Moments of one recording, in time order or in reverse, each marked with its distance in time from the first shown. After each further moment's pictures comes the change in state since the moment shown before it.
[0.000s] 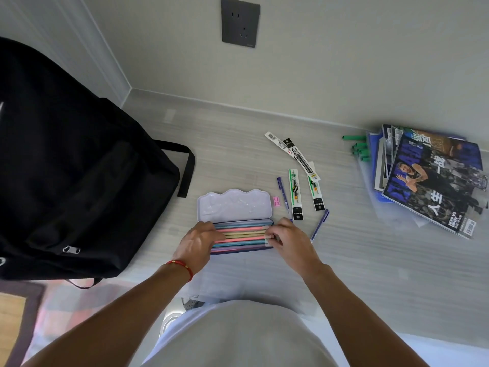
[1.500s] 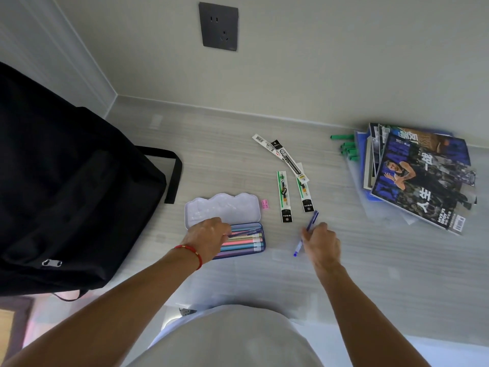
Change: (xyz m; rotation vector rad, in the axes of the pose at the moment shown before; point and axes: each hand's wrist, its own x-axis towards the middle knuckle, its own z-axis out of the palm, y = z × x) left_hand 0.056 0.044 -0.001 0.212 -0.264 -0.060; right_hand -0.008 0.064 -0.025 0.006 0.180 0.804
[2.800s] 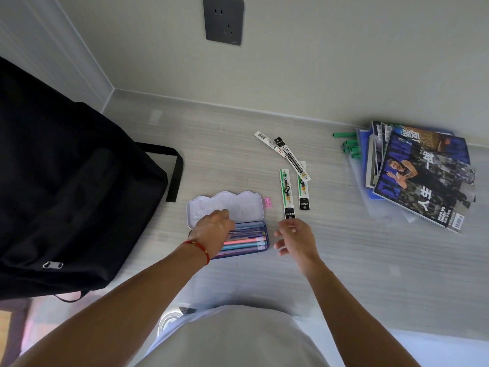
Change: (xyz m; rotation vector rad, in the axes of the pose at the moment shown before) left_hand 0.018 -0.011 0.011 0.143 0.030 0.105; right_hand -0.034 -0.052 0.007 0.781 -0.329 0.118
